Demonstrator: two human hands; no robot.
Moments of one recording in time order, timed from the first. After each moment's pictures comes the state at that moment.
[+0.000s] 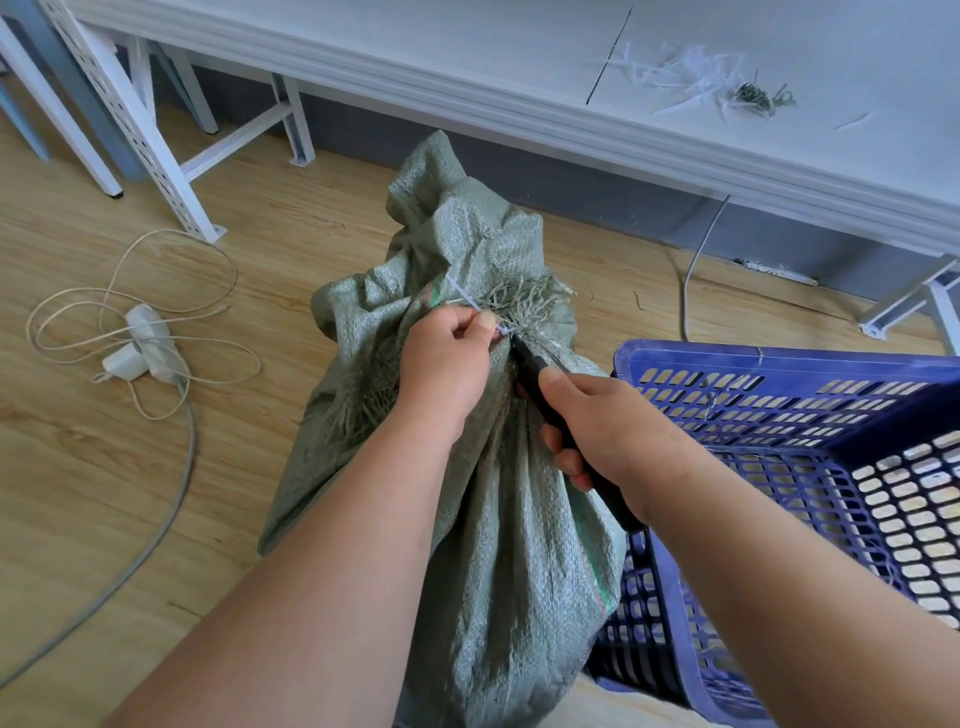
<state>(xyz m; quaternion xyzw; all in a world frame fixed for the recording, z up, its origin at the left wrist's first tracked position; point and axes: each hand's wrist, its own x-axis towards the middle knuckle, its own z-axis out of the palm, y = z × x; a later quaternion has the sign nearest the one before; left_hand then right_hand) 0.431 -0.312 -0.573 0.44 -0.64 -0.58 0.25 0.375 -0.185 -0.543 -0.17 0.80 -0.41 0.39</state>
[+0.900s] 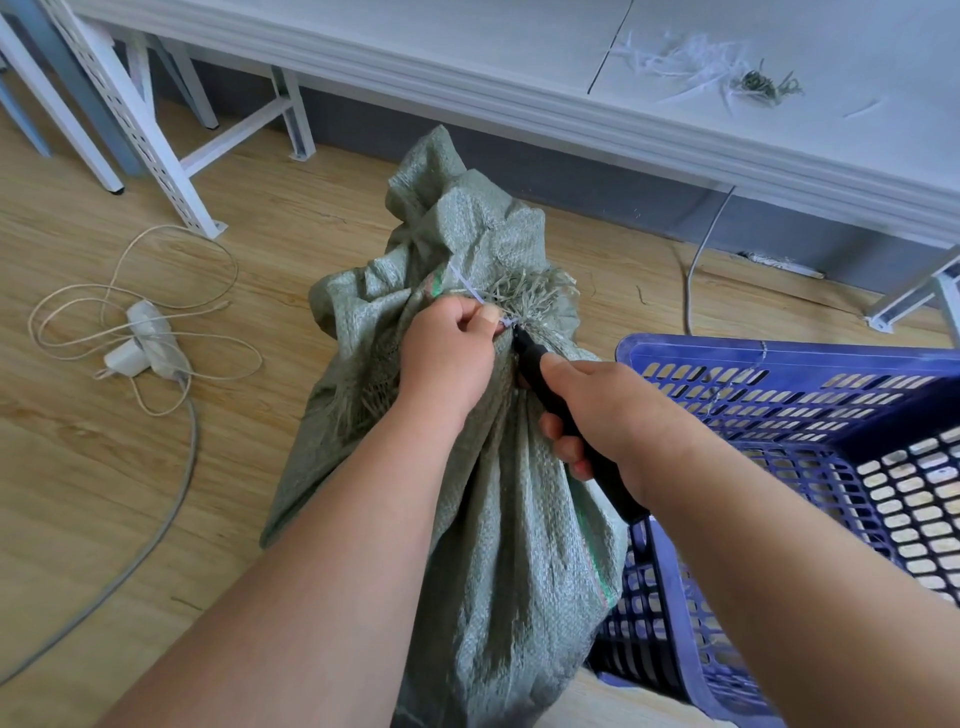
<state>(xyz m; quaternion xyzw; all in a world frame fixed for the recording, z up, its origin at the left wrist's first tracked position) 0.431 -0.310 -0.567 0.44 -0.68 -0.54 0.23 0.376 -0.189 -0.532 -0.13 0.79 -0.43 0.42</state>
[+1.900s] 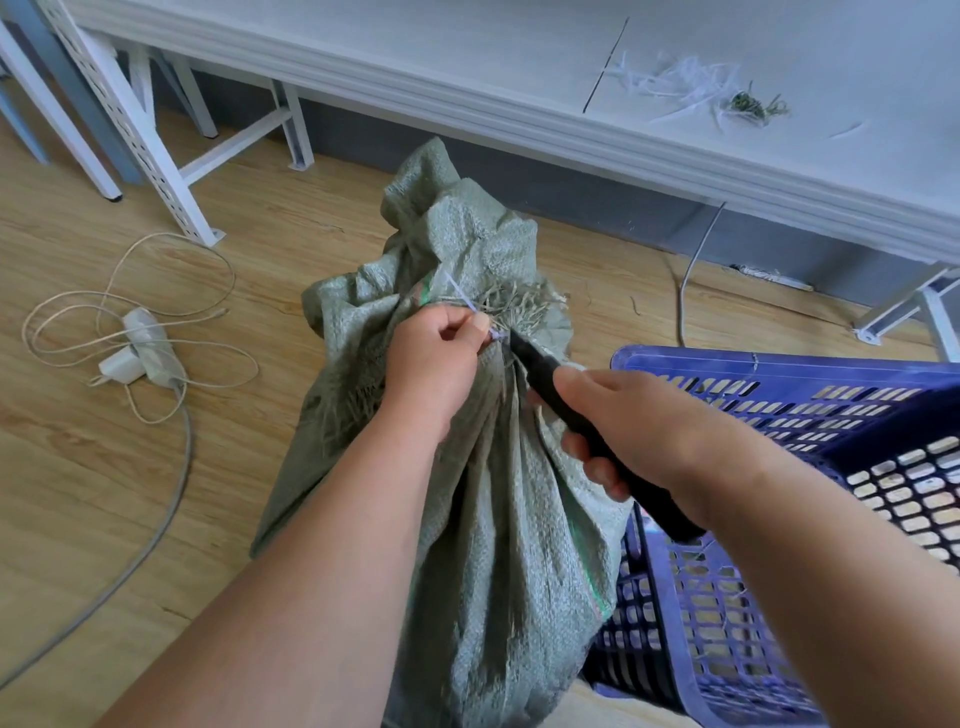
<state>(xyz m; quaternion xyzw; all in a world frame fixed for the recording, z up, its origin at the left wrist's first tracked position) 0.437 -0.316 -0.567 0.43 -0.64 -0.58 0.26 0.374 -0.170 -0.507 -0.21 0.80 -0.36 0.43</state>
